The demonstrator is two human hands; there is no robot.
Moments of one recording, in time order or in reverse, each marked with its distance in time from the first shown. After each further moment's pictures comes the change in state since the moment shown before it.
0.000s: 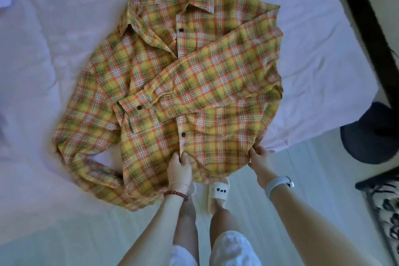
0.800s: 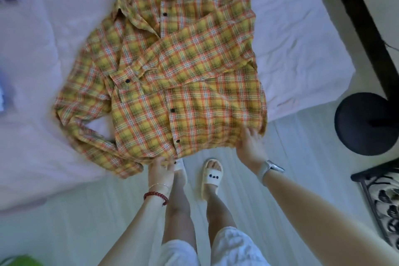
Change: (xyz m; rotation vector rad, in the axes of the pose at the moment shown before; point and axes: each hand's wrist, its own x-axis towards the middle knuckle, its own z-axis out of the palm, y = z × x) left_hand -0.077 -0.063 0.008 0.069 0.057 -0.117; right_hand -0.046 0.027 -0.066 -0.923 -0.060 -0.499
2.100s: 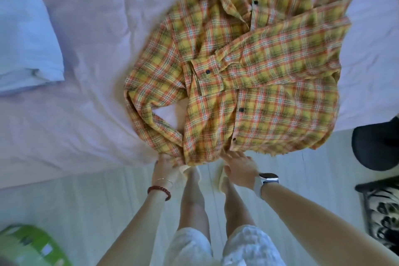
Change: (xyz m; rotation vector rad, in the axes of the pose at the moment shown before) left_hand 0.089 -0.093 -0.132 -0.083 -0.157 -0.106; right_hand -0.029 -0.169 0.121 -0.512 -0.411 -0.271
